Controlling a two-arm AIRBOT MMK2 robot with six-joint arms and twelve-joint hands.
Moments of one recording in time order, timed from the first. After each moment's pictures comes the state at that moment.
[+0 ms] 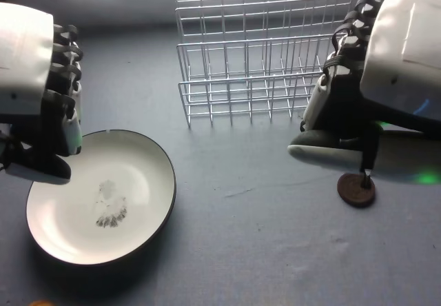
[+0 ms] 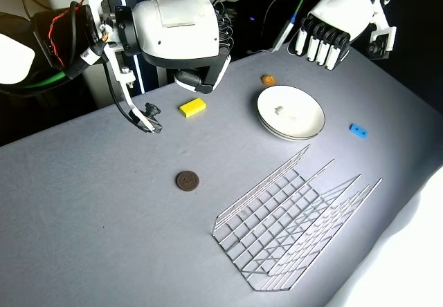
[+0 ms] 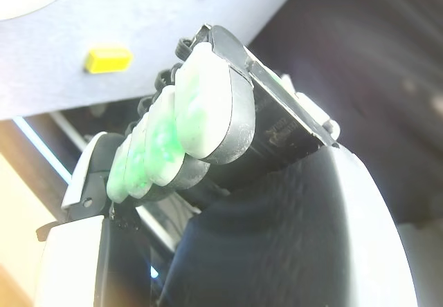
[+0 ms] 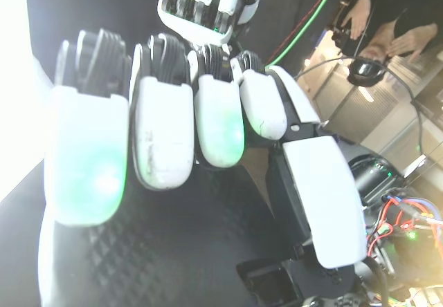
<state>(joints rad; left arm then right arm) 0.39 -0.83 1.38 1.60 -1.25 -0.18 -0.63 -0.80 0.79 -0.49 0.82 -0.64</state>
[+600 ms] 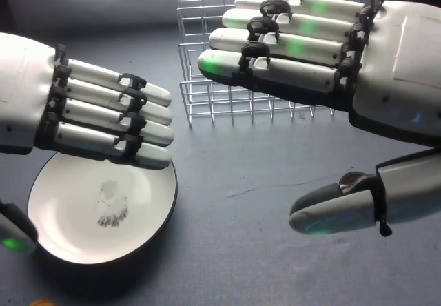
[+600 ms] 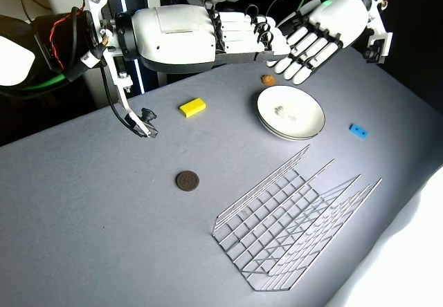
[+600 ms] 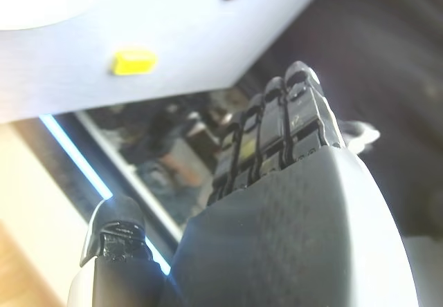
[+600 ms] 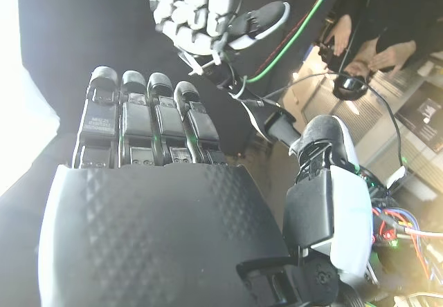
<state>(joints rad) 0.43 -0.85 1.42 1.63 -1.29 -0.17 -0.63 -0.80 0.79 -0.52 0.82 -0.65</state>
